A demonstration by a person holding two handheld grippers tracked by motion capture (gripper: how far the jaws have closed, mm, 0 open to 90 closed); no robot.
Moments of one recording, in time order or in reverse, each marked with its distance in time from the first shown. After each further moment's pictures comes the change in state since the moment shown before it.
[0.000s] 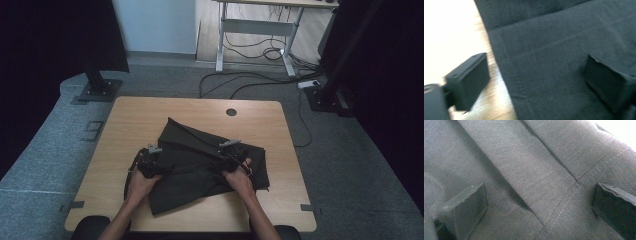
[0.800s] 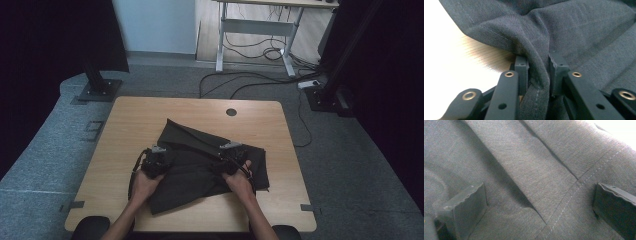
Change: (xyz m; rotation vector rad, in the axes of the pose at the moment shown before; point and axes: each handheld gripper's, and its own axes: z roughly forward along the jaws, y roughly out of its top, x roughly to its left) left arm -0.012 0.006 -0.007 0.027 -0.092 -0.019; right arm 0.004 -0.007 -0.002 -0.040 -0.011 0.005
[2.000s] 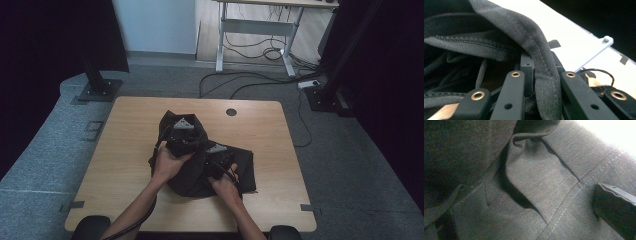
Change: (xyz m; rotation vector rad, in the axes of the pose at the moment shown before) left arm -0.086 0.112 -0.053 -0.152 -0.256 0.156; right arm 0.049 0.008 0.007 -0.037 0.020 -0.028
